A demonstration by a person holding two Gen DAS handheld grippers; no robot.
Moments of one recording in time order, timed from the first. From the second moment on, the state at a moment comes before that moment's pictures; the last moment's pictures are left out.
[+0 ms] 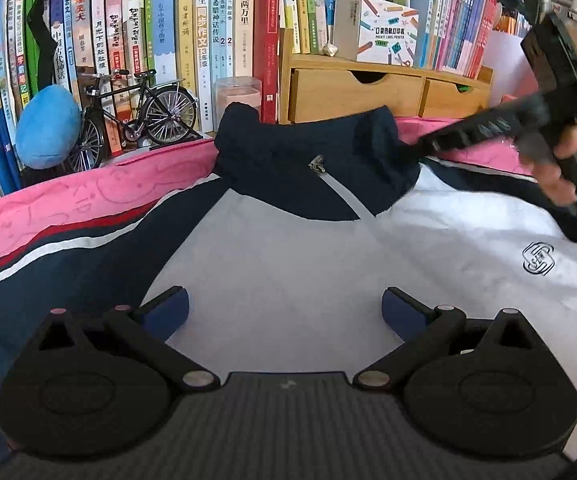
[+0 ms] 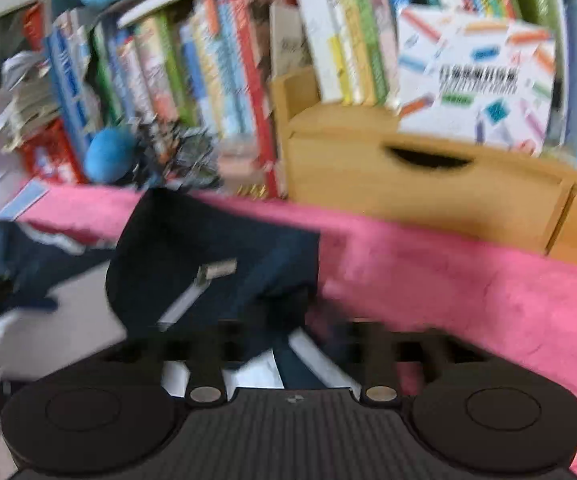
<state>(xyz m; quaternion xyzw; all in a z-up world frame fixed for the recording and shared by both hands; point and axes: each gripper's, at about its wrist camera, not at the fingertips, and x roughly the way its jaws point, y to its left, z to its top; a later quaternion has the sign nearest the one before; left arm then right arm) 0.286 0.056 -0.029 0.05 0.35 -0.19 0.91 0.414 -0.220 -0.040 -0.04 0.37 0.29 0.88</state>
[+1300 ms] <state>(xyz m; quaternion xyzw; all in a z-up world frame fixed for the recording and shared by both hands) 0.198 0.091 -0.020 0.09 0.36 -0.04 0.93 0.233 -0.257 -0.026 -0.09 0.34 0.25 0.90</state>
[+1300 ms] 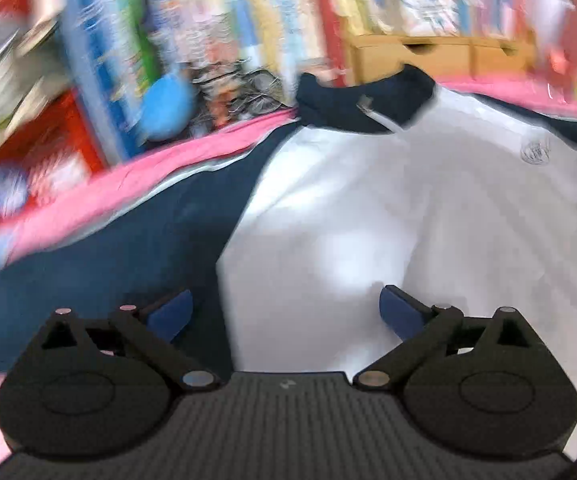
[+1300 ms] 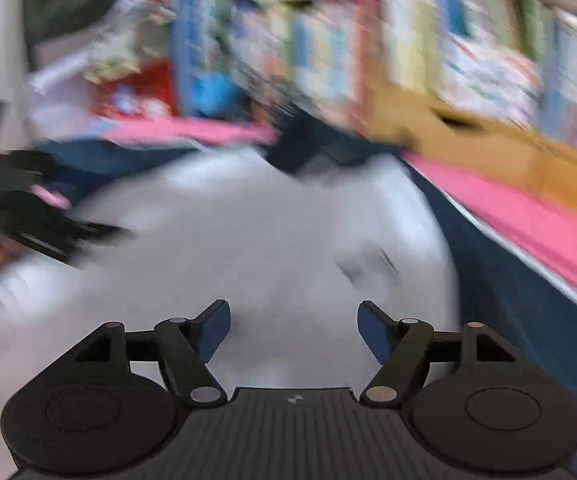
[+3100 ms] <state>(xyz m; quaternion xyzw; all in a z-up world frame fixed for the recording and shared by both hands) 0.153 0.042 -0.029 0.01 0.36 -0.02 0.93 0.130 -0.122 -0.052 -0.13 0.35 0.35 0.86</state>
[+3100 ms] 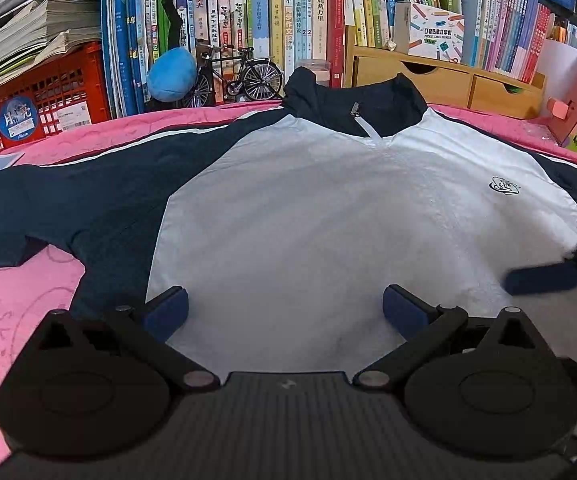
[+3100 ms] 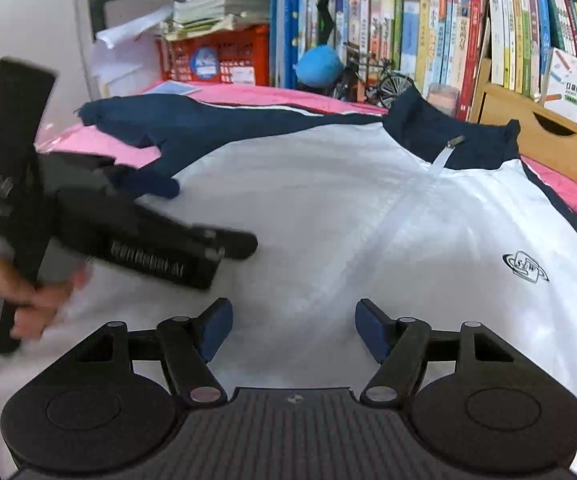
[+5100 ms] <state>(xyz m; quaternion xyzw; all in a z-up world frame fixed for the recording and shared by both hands) 0.118 0.080 -0.023 0.01 0.37 -0.01 0.93 0.190 -0.642 -0.022 0.28 0.32 -0.23 0.87</state>
